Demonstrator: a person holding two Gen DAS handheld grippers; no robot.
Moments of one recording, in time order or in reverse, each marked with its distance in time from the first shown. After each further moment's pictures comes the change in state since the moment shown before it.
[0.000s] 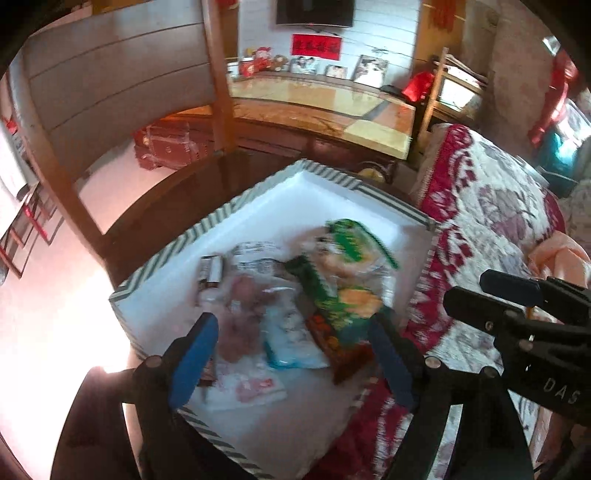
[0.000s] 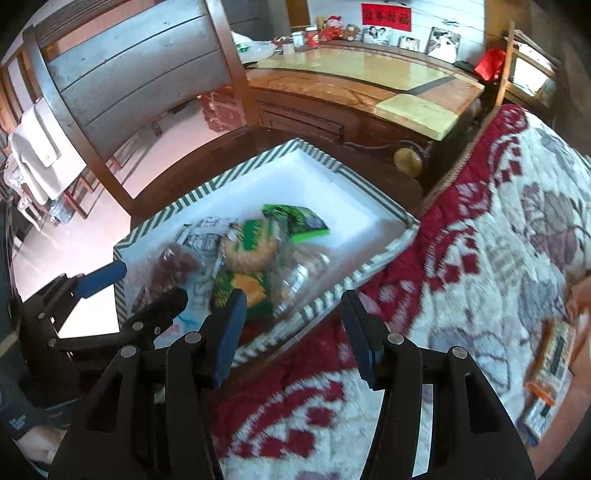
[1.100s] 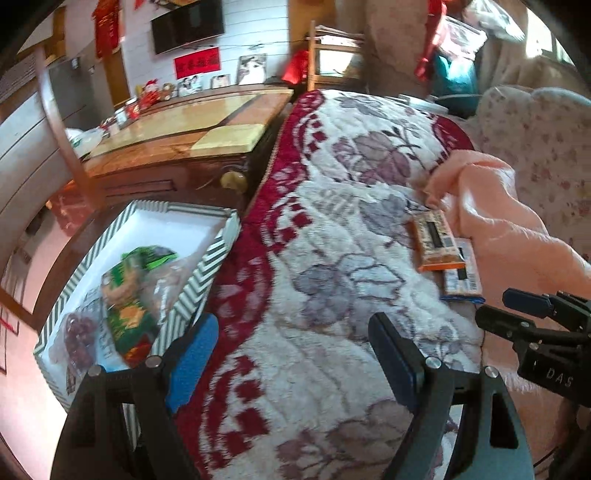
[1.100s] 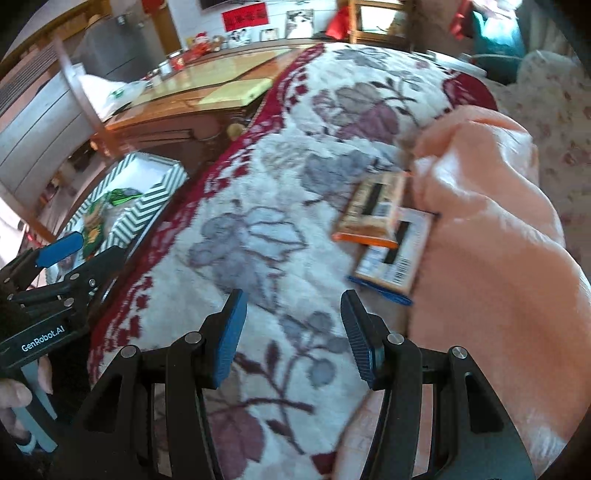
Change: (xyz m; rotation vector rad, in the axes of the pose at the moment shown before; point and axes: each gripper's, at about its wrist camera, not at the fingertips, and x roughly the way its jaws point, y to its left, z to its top) left arm -0.035 -0.185 -0.031 0.338 -0.019 -0.171; right arm -0.113 -0.174 -0.143 0.364 -0.023 -0.242
